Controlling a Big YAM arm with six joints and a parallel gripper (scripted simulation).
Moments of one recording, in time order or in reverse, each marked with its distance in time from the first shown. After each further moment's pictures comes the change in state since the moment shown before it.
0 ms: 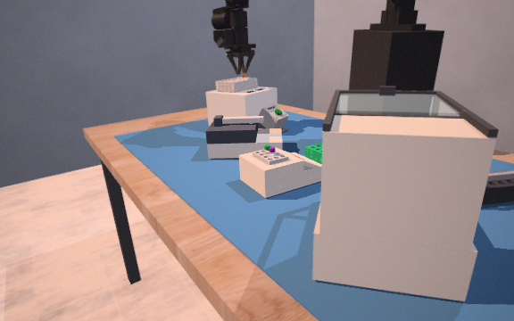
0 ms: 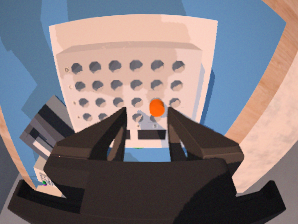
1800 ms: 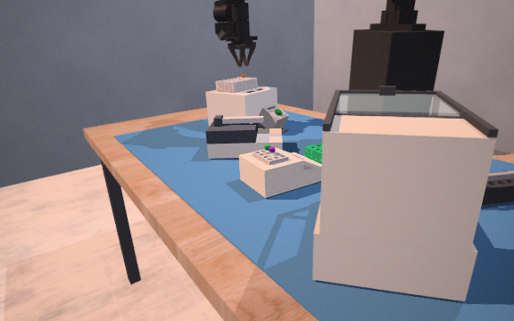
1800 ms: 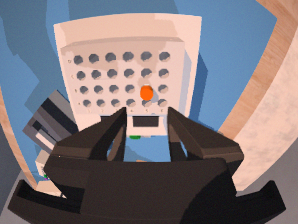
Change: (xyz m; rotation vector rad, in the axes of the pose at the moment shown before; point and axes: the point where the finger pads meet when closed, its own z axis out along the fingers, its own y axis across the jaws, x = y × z) arm 0.001 -0.009 -0.026 -0.001 0.005 0.006
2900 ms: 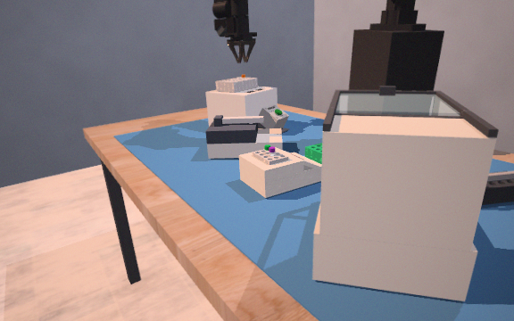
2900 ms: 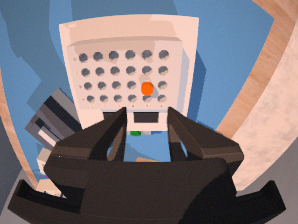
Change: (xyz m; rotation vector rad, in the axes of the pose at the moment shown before) arm -0.001 0.001 -0.012 0.000 -0.002 -0.001
